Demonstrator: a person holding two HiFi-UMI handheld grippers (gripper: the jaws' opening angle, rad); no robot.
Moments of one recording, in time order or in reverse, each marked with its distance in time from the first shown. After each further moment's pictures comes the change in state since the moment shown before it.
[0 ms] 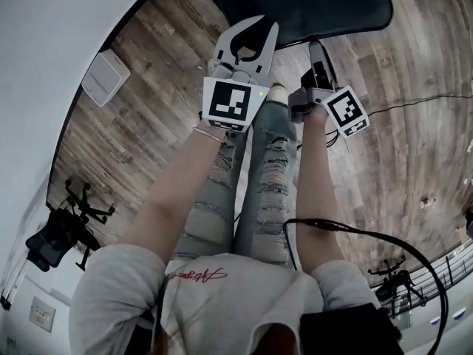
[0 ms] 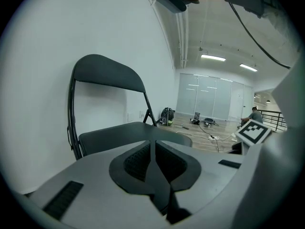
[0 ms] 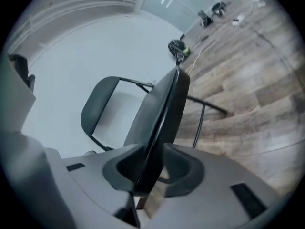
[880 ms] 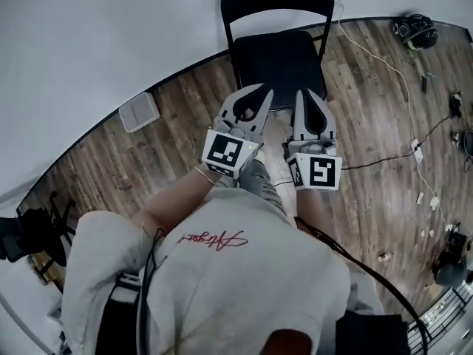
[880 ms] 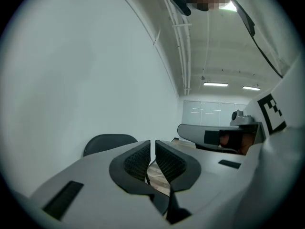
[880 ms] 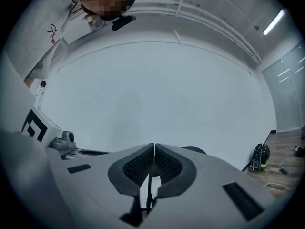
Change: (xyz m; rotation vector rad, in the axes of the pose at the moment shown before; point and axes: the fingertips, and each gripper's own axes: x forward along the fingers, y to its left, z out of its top) left arm -0.162 -0.049 0.313 -0.074 -0.274 0.050; right arm -0.185 0.441 0.096 -1.167 -0.240 0.430
